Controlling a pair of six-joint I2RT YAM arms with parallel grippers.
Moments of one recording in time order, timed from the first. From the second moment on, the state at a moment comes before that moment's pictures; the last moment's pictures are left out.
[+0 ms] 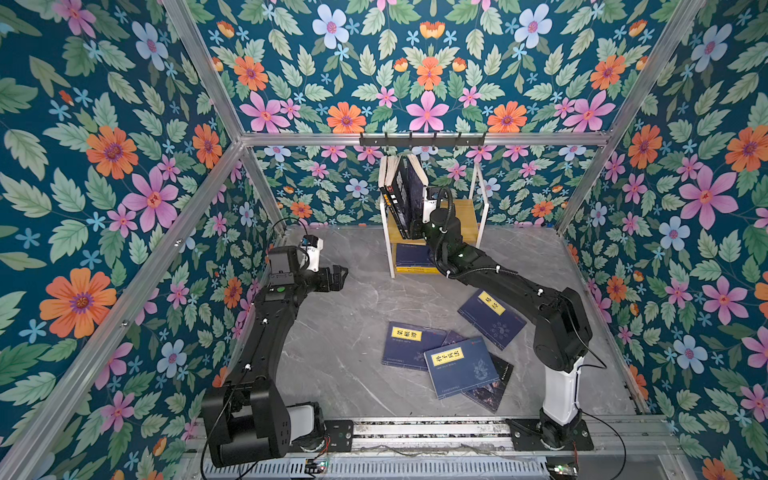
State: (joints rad) left arm 0.06 1.27 0.99 -0.37 0.44 0.01; right arm 0.66 1.96 1.70 0.17 0.33 0.18
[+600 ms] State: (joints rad) left arm 0.07 1.26 0.99 -0.37 0.46 0.00; right arm 0.62 1.88 1.60 0.18 0.05 0.16
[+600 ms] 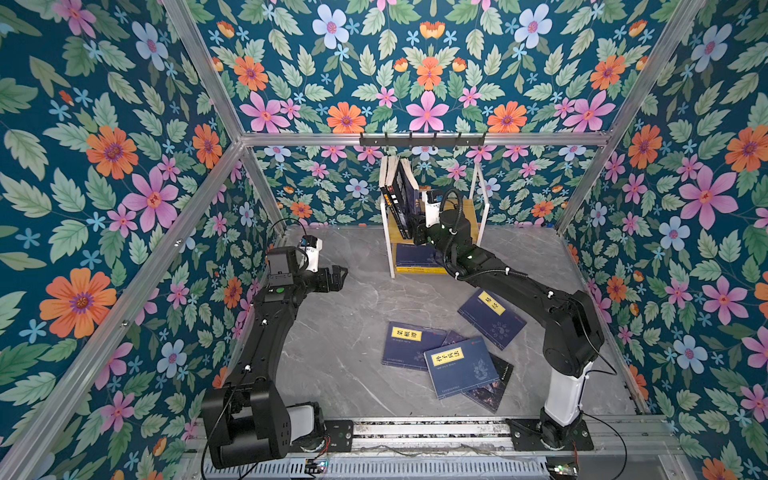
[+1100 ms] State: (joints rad) left arm 0.09 1.26 0.98 -0.37 0.46 0.00; right arm 0.54 1.89 1.70 0.12 -0.30 0.08
